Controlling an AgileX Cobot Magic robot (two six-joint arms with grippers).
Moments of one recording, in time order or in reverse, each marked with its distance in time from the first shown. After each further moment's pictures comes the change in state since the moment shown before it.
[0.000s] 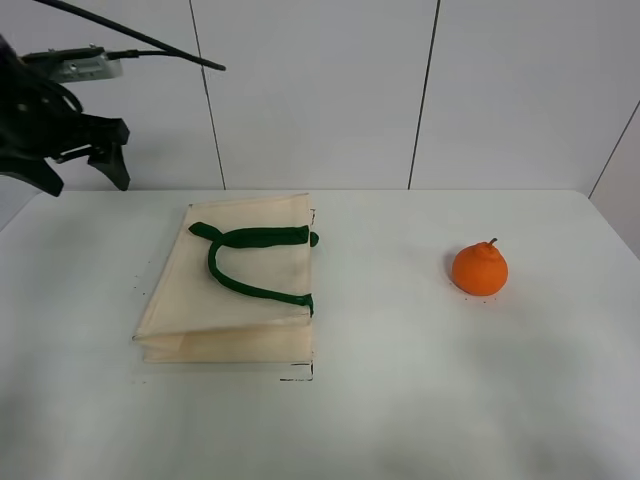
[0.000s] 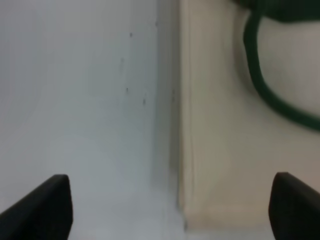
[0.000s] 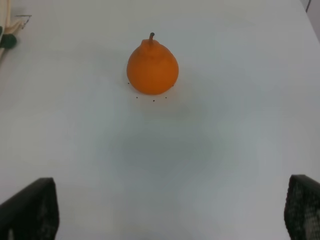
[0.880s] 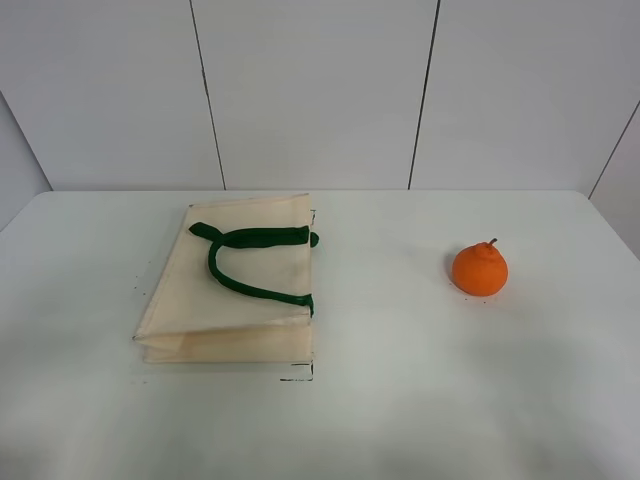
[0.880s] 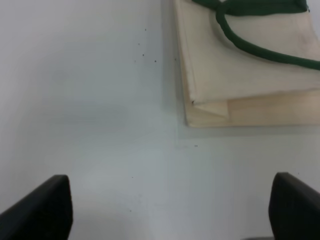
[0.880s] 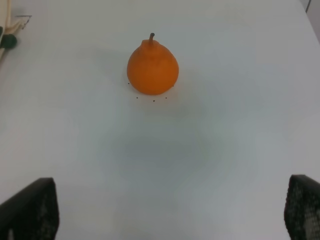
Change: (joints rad) left arm 0.002 -1.604 0.951 0.027 0.027 0.042; right arm 0.000 0.000 0.000 0.000 0.000 0.000
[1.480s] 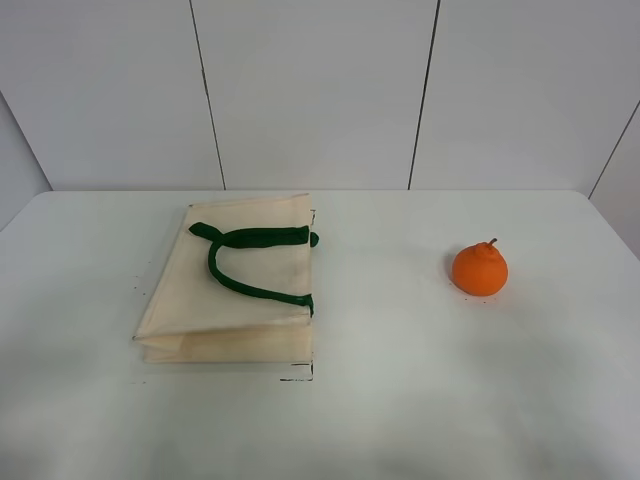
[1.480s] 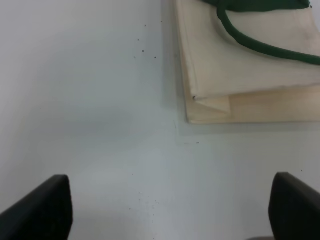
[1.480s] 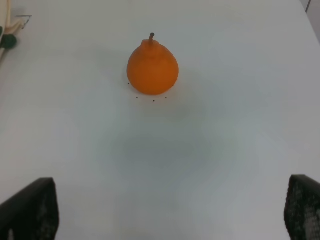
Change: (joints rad) left arm 0.000 -0.106 0.084 0.007 -0.011 -0.001; right arm 0.000 0.000 0.000 0.000 0.000 0.000
